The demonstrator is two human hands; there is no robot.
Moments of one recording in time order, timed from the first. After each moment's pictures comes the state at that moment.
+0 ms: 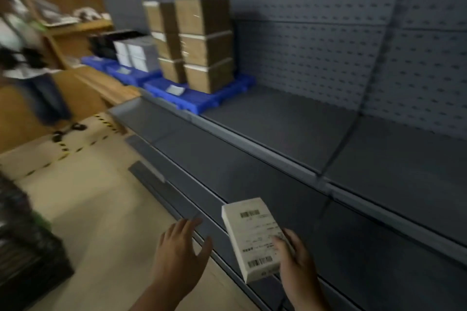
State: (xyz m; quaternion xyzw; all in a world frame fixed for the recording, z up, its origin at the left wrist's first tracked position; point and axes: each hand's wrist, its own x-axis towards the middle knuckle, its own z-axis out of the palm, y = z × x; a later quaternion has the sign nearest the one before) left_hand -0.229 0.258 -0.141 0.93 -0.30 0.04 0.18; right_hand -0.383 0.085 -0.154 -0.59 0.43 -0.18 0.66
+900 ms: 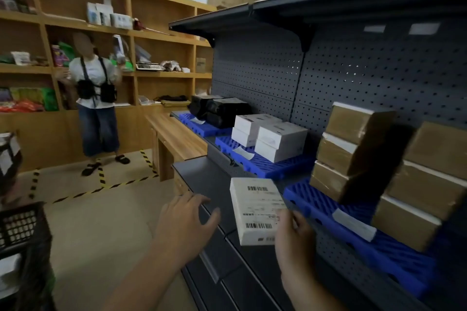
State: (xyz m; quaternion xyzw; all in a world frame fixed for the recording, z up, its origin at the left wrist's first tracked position) left_hand 0.268 0.392 0.002 0.91 -0.24 0.19 0.29; right_hand 0.157 0.223 0.021 -0.65 0.35 -0.31 0.60
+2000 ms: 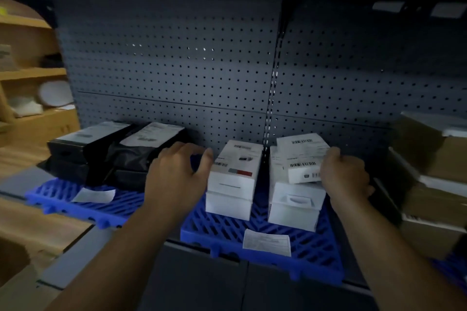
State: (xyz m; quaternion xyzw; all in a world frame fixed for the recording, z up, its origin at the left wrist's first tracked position) left_hand 0.709 0.198 0.104 0.73 -0.52 0.13 0.42; right_hand 0.470 0.083 0.134 -0.53 0.68 -0.44 0.25
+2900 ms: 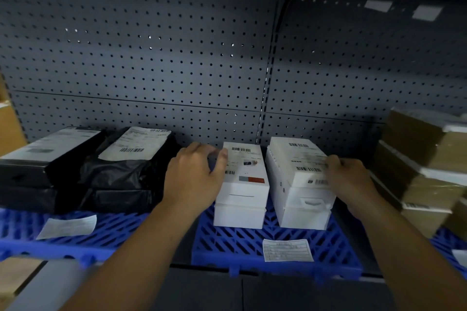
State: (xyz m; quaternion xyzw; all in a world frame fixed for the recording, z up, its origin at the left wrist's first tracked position) left_hand 0.743 0.142 0.094 0.67 -0.60 0.06 0.44; right_hand 0.475 0.081 0.124 -0.58 0.67 -0.40 0.24
